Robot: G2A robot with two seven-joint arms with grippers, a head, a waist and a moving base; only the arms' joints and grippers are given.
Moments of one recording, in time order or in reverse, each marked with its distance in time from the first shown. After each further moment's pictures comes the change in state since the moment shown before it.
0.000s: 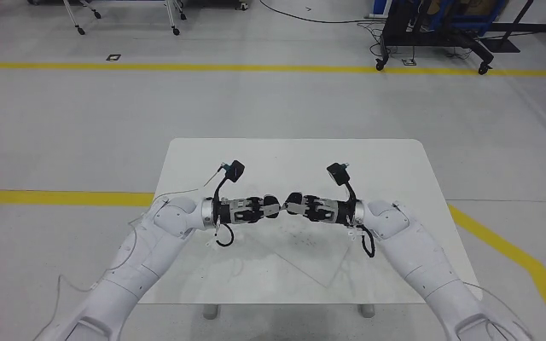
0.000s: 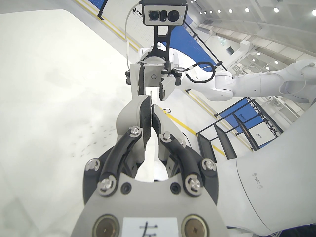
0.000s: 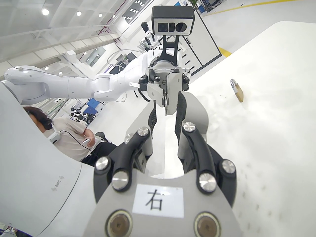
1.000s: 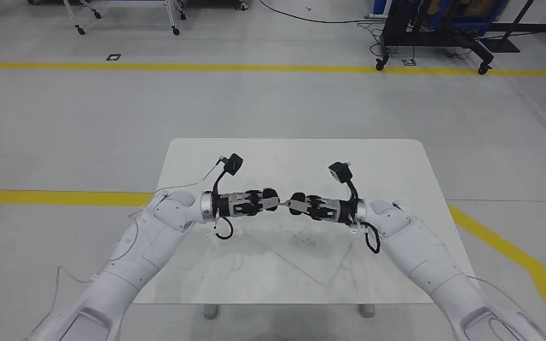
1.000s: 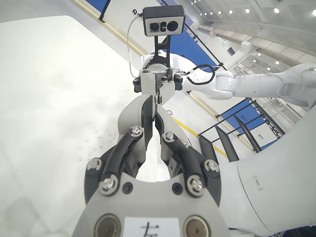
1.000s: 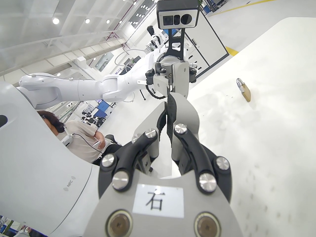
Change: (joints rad) left arm -0.058 -0.005 0.036 0.054 -0.028 -0.013 0.020; right arm 0.051 0.050 -0.111 0.033 0.140 -0.010 -0.010
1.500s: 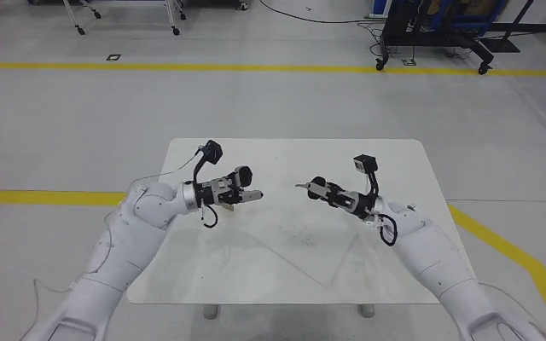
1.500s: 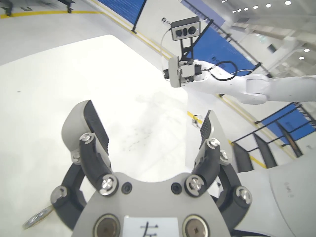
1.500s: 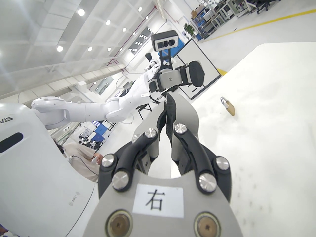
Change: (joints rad) left arm 0.099 0.073 -0.226 -0.187 0.458 0.125 0.203; right arm -0.063 0.026 0.130 0.007 0.077 0.000 -0.063
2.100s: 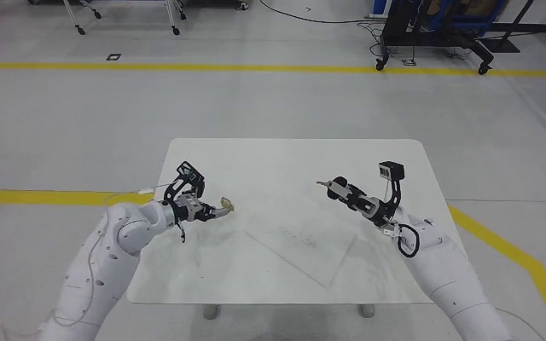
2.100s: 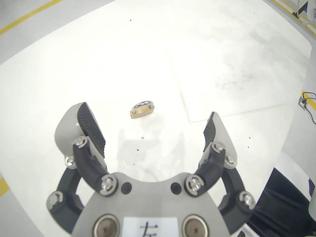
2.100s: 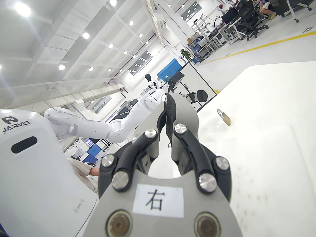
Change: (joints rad) left arm 0.189 0.062 -0.169 -0.094 0.585 0.165 0.095; right arm -0.155 0.017 0.166 -0.117 -0.002 0.000 -0.013
